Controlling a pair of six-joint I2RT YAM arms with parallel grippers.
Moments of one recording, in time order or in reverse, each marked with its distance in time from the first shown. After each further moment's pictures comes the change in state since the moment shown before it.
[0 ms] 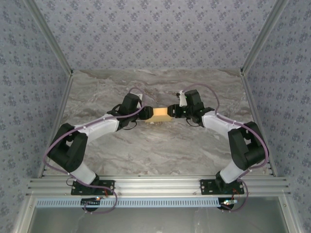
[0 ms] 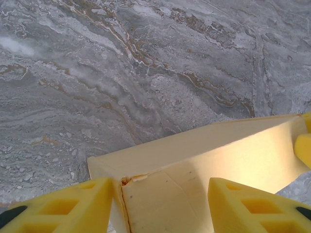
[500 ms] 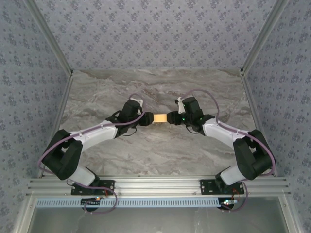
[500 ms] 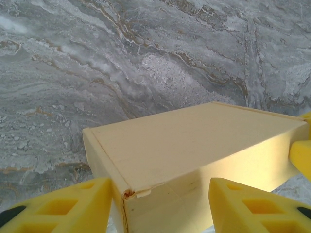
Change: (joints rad) left arm -0.066 -0.093 -0.101 0.010 -0.051 -0.008; right arm 0.085 -0.112 -0.108 -0.012 0.113 -0.008
